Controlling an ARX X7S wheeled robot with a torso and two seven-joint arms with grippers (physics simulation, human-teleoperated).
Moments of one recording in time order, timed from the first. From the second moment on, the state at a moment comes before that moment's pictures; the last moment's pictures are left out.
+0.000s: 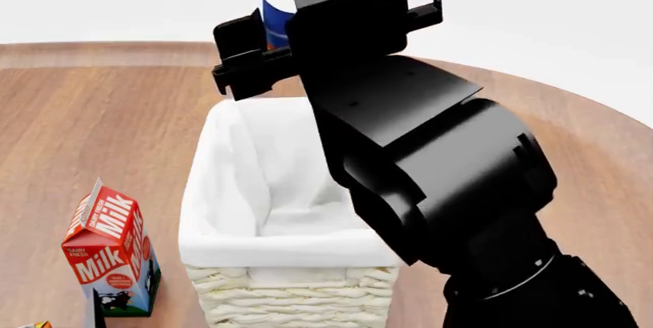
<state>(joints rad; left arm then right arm) 0.10 -0.40 0.35 0.26 -0.26 0.22 -0.50 1.28 0.18 -0.58 0.20 0.73 0.92 0.35</state>
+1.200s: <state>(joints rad) 0.09 -0.41 0.37 0.27 -0.20 0.21 -0.53 1.32 0.12 -0.62 0.42 0.76 0.85 0.30</state>
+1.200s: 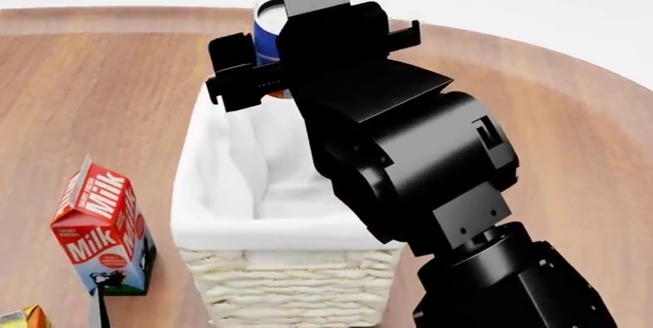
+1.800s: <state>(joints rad) 0.09 -0.41 0.38 0.26 -0.20 0.21 -0.54 1.32 0.12 -0.65 0.42 0.78 0.85 0.30</state>
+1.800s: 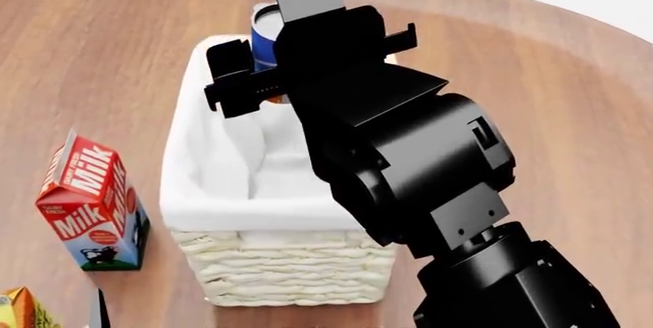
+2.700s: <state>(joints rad) 0.08 -0.41 0.39 0.26 -0.20 0.21 -0.54 1.33 0.13 -0.69 0.42 0.80 0.84 0.31</state>
